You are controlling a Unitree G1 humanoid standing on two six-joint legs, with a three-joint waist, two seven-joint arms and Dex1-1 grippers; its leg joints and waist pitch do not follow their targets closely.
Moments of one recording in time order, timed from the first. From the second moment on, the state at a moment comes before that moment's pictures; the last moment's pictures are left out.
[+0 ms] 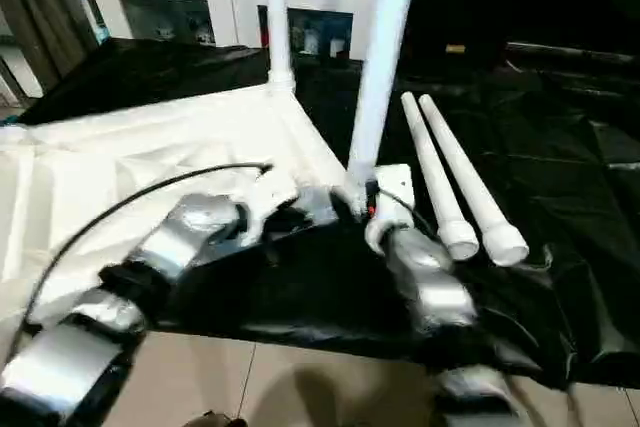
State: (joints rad) left arm -0.73 0.19 -0.30 0.82 0.12 0.00 -0.93; right arm -0.39 -0.20 0.03 0.48 0.19 0.15 0.50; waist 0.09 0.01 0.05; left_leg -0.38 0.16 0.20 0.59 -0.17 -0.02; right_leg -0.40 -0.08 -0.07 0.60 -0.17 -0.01
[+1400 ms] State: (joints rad) left arm -0.62 0.33 -0.30 0.63 0.03 0.02 -1.27; right arm -0.31 -0.43 0.15 0.26 0.25 0.27 0.97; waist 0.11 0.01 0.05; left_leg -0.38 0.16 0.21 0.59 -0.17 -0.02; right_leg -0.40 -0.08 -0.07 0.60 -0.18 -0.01
